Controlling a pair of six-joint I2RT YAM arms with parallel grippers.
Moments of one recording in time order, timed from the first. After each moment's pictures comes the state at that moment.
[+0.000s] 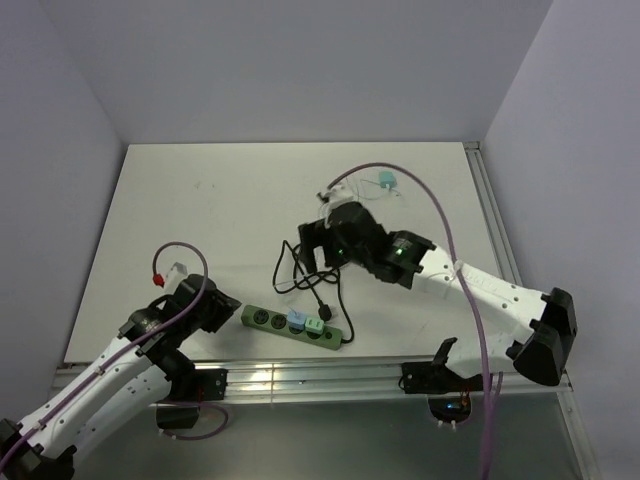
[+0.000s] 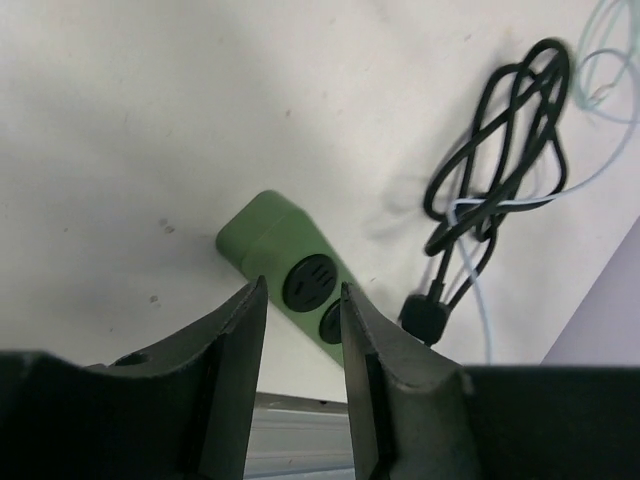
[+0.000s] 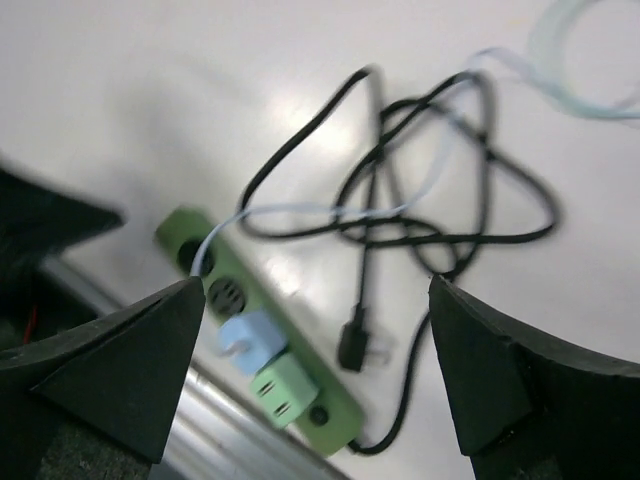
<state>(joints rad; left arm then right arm) -0.66 0.56 0.44 -0.78 -0.22 -1.42 0.98 1.30 1.14 -0.52 0.18 0.42</state>
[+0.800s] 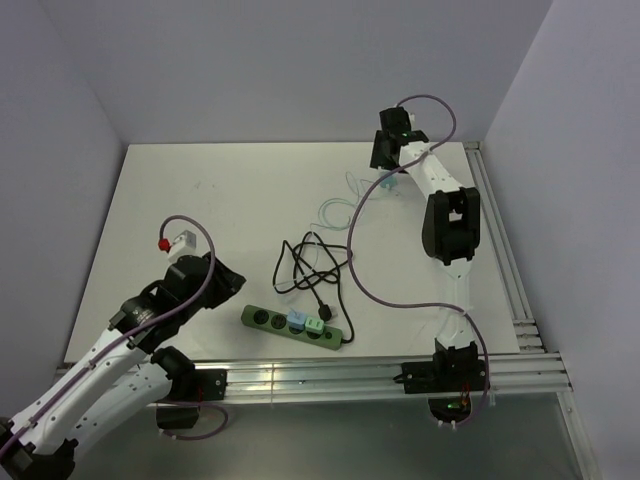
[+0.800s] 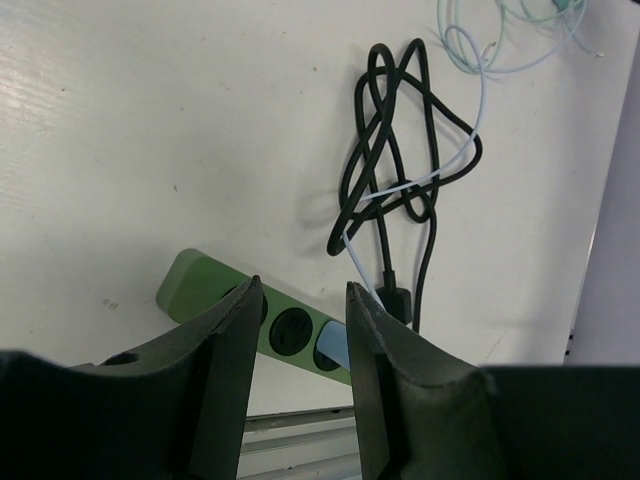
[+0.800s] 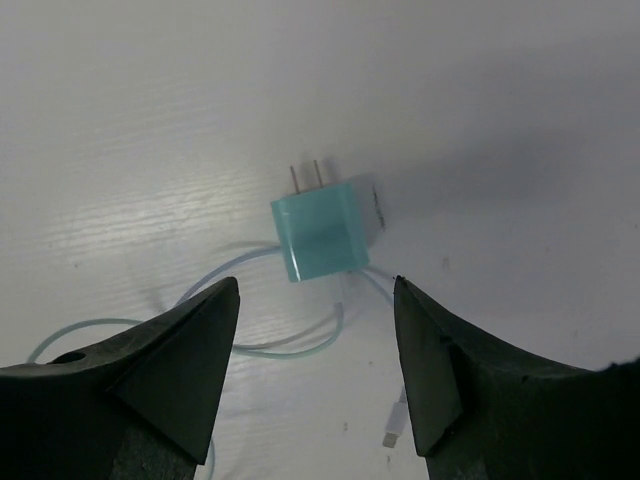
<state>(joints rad) -0.66 0.62 0.64 -0.68 -0.26 -1.06 0.19 2.31 2.08 -0.66 0.26 0.35</state>
